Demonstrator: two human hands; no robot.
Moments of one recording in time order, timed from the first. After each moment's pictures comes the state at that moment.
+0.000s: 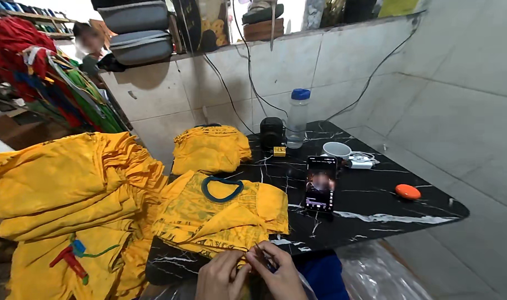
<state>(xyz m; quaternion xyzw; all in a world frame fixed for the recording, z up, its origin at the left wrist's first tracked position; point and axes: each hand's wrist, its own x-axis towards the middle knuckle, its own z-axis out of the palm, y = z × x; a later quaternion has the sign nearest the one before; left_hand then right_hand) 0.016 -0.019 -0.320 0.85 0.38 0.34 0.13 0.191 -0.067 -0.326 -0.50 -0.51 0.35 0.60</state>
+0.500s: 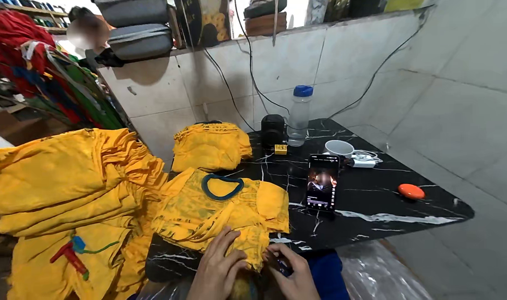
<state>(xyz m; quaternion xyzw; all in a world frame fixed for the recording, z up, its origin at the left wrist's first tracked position) 0.007 0.006 -0.326 0.90 0.29 0.29 0.14 0.217 -0.084 -0.354 -0.57 -0.55 0.25 0.55</state>
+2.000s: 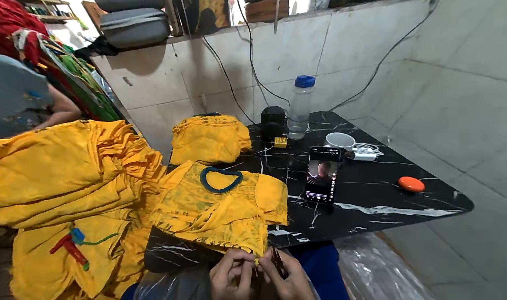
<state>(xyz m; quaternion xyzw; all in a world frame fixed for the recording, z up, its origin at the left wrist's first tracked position) 0.053 -0.055 -0.324 0.67 0.30 0.56 0.39 0.202 -0.101 -0.331 -0.51 -0.52 0.38 0.57</state>
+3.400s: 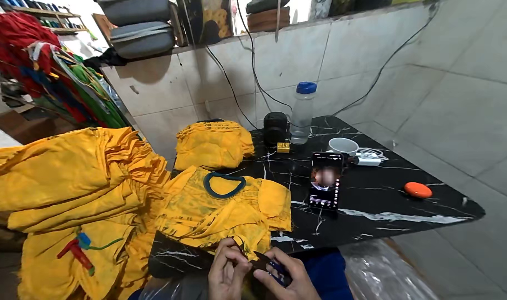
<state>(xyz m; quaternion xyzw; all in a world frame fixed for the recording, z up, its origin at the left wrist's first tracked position) 0.044 -0.035 -0.325 0.63 0.25 0.57 0.46 0.212 -0.090 -0.329 -0.50 -0.60 0.31 0.54</state>
